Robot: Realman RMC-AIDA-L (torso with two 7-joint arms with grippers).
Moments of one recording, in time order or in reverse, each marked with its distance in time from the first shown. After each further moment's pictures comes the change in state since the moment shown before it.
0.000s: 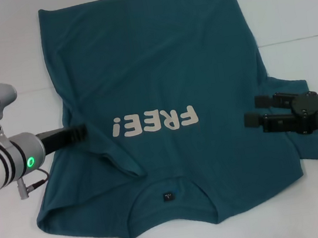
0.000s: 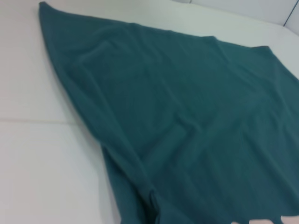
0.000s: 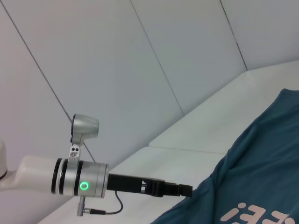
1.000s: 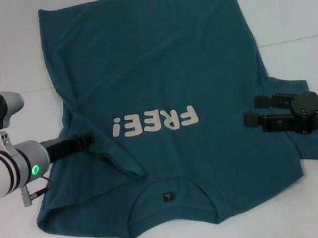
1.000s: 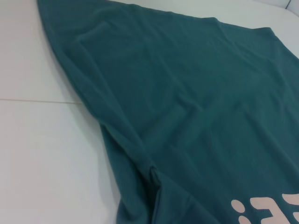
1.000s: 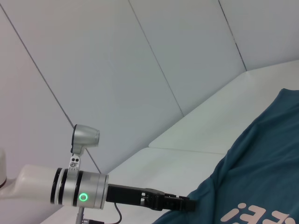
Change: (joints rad) left arm 0.003 -0.002 0.021 -0.029 0.003 -0.008 0.012; right arm 0.002 0.000 0.002 0.007 0.000 0.004 0.003
